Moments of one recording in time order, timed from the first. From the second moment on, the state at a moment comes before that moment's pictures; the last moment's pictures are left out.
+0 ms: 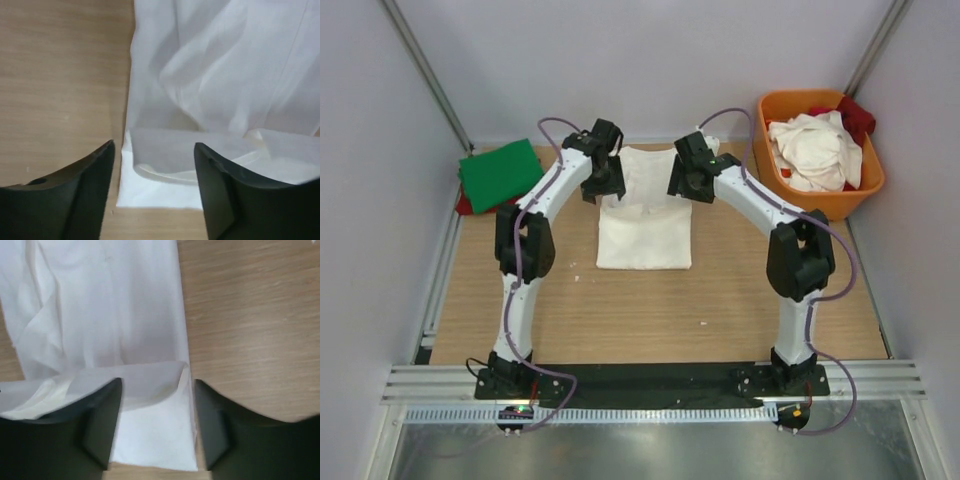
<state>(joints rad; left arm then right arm) -0.43 2.16 2.03 -1.03 -0.14 -0.55 0.48 1.89 1.62 -0.65 0.27 0.61</state>
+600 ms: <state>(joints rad) -0.30 1.84 1.77 -0.95 0.01 -0.53 0.36 1.65 1.45 -0.63 0.18 0.58</state>
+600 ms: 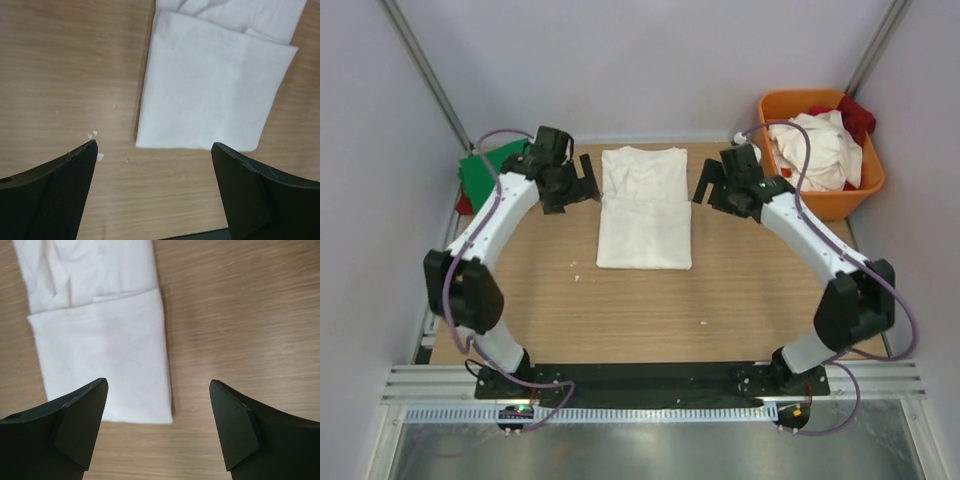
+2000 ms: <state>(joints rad) -0.43 1.50 0.57 0.20 0.10 -0.91 0.41 1.55 0.64 0.15 -0.20 0.79</state>
